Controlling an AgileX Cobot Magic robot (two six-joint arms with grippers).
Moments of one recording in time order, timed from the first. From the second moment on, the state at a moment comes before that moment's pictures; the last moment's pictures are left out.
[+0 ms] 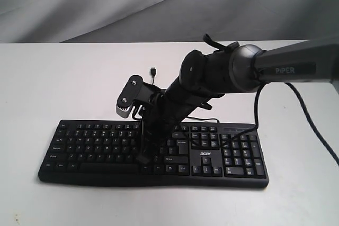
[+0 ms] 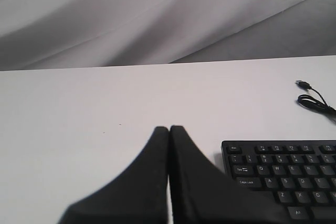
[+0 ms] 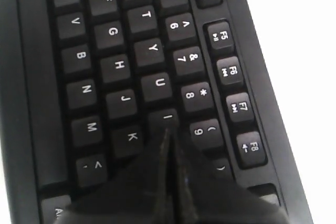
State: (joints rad) left arm 0.12 0.00 0.00 0.12 0.27 -0.07; right arm 0.66 2.14 -1.38 0.66 0.57 -1.14
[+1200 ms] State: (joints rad) left arm 0.12 0.00 0.00 0.12 0.27 -0.07; right arm 0.66 1.07 -1.16 0.39 0.46 -0.74
